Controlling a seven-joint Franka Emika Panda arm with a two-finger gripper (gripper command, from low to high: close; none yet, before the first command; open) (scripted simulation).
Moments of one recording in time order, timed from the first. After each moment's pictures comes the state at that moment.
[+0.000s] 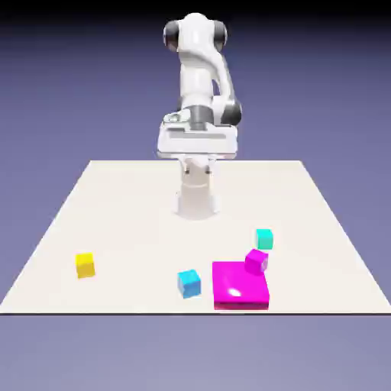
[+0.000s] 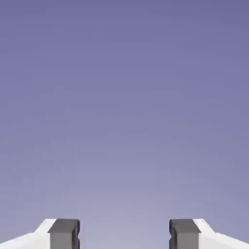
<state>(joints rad) 0.00 -0.53 0.04 -2.80 0.01 3.00 0.77</state>
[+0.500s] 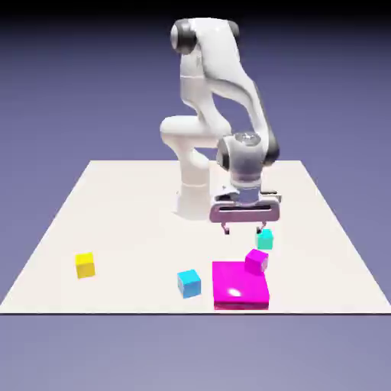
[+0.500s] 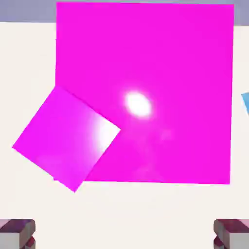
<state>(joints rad) -0.13 0.02 0.54 -2.63 0.12 2.48 1.09</state>
